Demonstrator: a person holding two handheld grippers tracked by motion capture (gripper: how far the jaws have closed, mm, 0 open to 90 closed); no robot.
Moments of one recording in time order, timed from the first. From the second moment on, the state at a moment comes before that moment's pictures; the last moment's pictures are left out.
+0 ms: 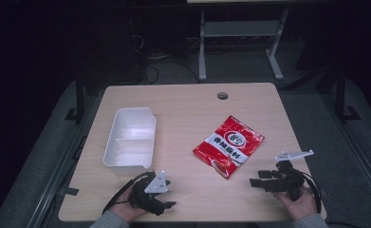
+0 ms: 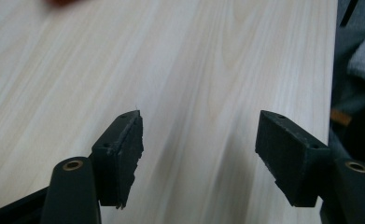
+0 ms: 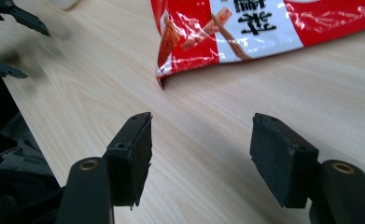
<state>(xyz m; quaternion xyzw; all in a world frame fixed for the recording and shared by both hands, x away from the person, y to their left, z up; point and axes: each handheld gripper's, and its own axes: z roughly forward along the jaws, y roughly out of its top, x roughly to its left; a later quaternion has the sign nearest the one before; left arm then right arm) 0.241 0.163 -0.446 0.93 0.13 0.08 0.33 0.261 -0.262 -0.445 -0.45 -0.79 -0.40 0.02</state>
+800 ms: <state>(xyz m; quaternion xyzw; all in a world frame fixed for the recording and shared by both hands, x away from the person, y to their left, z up) 0.305 0.079 -0.428 0.94 0.15 0.08 0.31 0.307 -0.283 -0.435 -0.48 -0.77 -0.41 -0.02</state>
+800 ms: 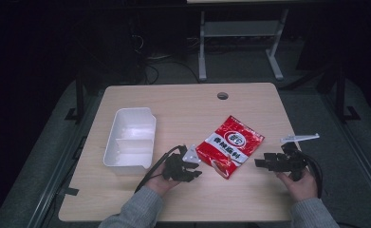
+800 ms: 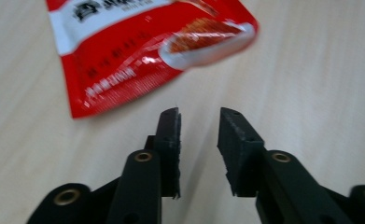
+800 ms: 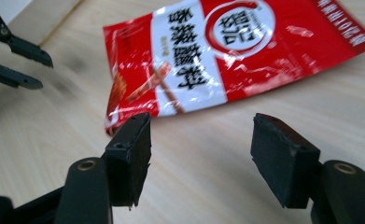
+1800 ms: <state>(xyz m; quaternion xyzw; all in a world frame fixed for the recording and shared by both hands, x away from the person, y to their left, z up) 0.378 0.017 -0.436 0.94 0.21 0.10 0.24 0.376 -0.301 -0.453 -0.56 -0.72 -0.40 0.00</state>
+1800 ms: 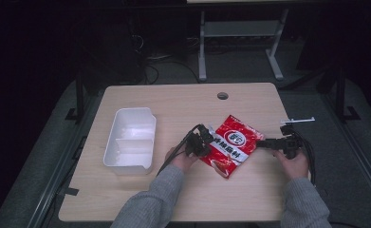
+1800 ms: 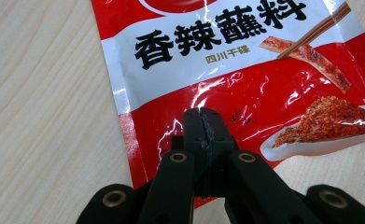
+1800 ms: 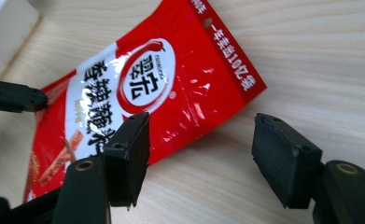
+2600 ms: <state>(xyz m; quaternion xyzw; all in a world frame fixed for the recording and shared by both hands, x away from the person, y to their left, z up) 0.377 0.018 -0.437 0.94 0.21 0.10 0.25 0.378 -0.272 -0.459 -0.53 -0.72 -0.45 0.07</state>
